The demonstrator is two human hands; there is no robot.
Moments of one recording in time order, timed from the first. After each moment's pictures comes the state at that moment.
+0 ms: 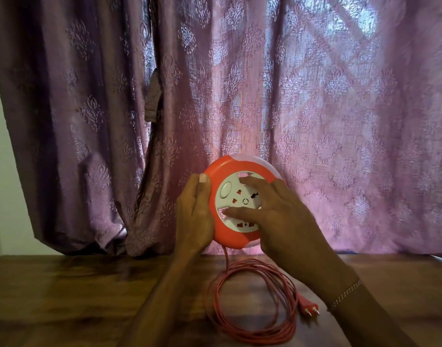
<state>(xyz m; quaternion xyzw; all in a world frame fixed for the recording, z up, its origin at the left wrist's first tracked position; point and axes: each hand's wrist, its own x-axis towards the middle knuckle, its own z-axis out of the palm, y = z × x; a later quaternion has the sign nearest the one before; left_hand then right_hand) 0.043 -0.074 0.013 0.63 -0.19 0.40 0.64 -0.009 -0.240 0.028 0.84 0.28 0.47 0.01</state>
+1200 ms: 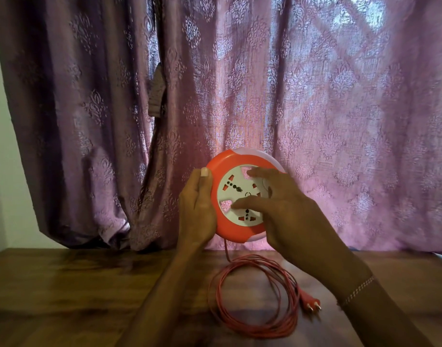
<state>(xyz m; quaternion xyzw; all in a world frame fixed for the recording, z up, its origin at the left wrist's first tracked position) 0.041 -0.075 0.015 0.63 -0.17 0.38 0.66 -0.021 -0.242 0.033 0.83 0.29 0.47 -0.07</state>
